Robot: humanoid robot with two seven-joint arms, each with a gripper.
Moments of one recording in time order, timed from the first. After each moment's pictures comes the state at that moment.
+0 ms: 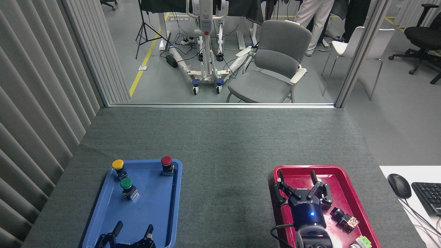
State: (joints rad) left arm 0.19 0.23 -0.14 -1.51 -1.23 -0.08 0.16; right arm -0.13 -0.07 0.24 -1.37 1.37 0.23 -0.13
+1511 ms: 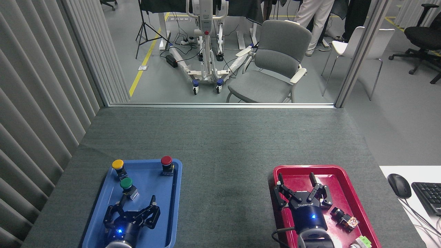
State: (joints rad) left arm -0.16 0.15 -0.18 -1.09 -1.30 0.05 0.23; right arm -0.11 -0.08 0.23 -1.38 1.36 0.18 -0.13
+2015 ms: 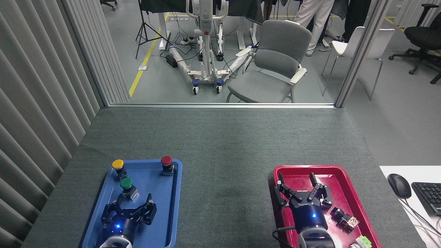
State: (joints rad) left arm -0.24 0.15 -0.17 -0.95 -1.29 0.06 0.24; right arm -0.12 -0.08 0.23 -1.37 1.35 0.18 -0.13
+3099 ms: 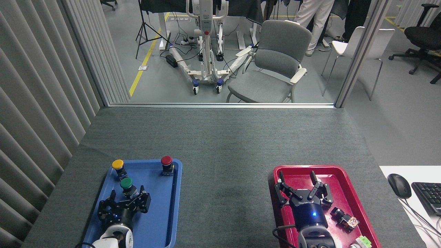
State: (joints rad) left arm -0.35 0.12 -0.14 -0.80 -1.23 0.15 0.23; right arm -0.13 -0.08 0.23 -1.37 1.34 0.18 -0.13
